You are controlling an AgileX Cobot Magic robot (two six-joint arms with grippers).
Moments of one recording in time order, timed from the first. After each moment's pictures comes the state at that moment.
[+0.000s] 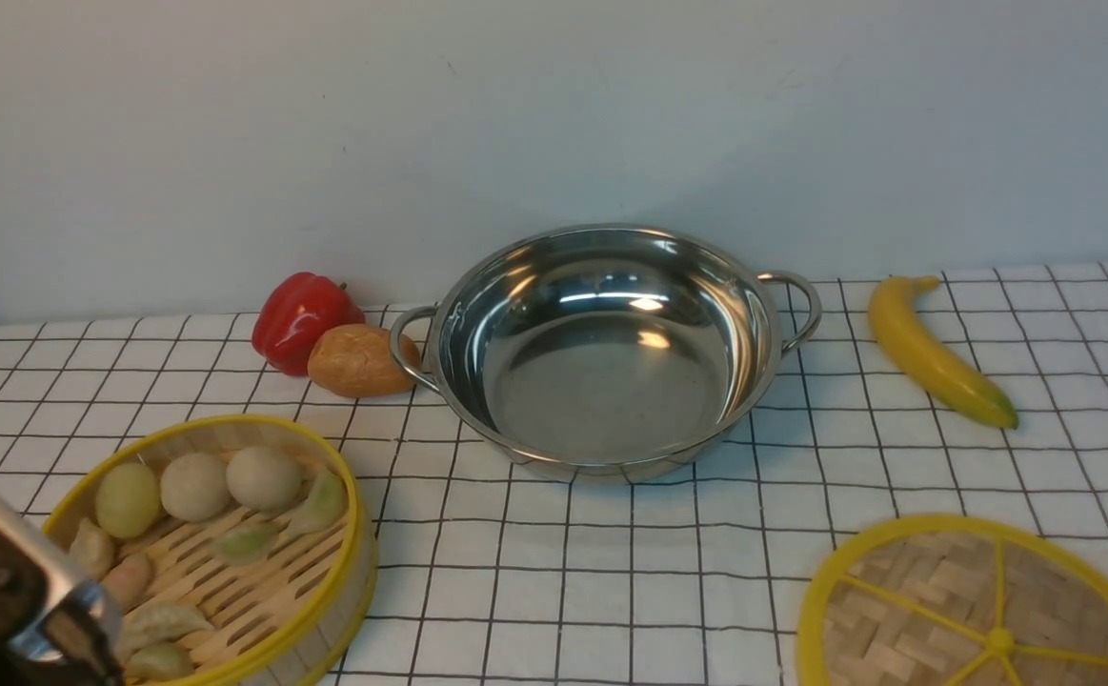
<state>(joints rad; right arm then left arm) 0.03 0.00 0.01 0.13 0.35 -0.08 0.06 0.79 -0.75 -0.30 1.15 0.78</state>
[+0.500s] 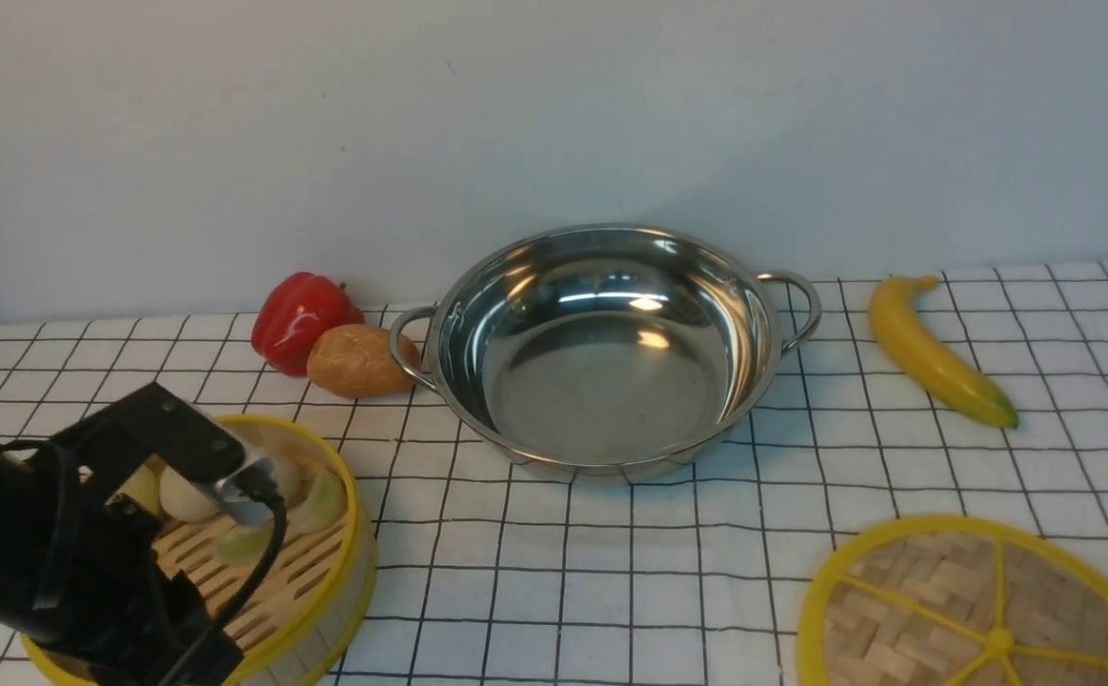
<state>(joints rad) 0.03 0.00 0.01 0.13 0.35 -0.08 0.06 1.36 -0.83 -0.35 1.07 0.89</state>
